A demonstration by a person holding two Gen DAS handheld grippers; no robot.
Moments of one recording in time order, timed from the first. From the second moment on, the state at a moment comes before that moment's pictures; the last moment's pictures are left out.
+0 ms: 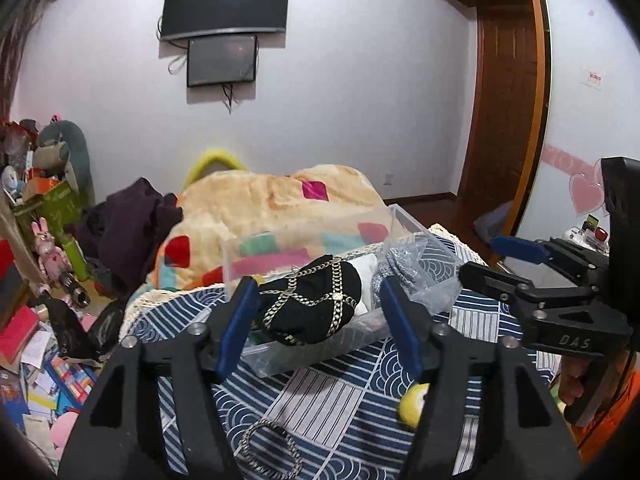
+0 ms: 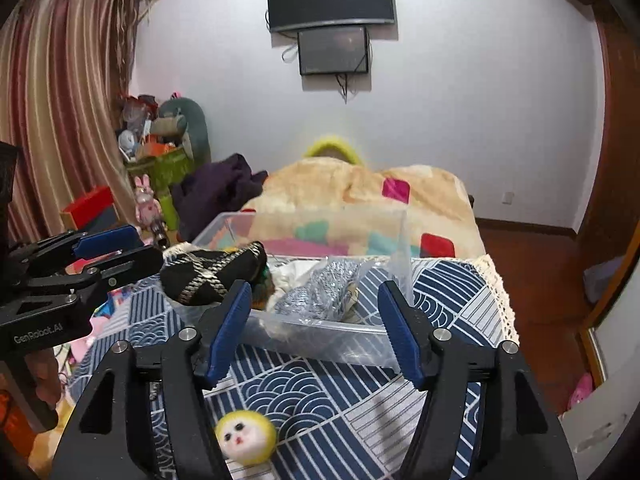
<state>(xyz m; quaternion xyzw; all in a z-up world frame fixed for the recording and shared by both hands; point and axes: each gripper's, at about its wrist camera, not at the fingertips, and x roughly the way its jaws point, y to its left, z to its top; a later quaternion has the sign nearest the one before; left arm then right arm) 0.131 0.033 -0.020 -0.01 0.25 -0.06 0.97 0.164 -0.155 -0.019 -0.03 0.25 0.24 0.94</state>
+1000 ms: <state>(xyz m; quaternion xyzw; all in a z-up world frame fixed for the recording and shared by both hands) 0.109 0.070 -0.156 -0.03 0.43 -0.03 0.90 0.137 -0.127 -0.122 -0.06 0.40 0.32 0.86</state>
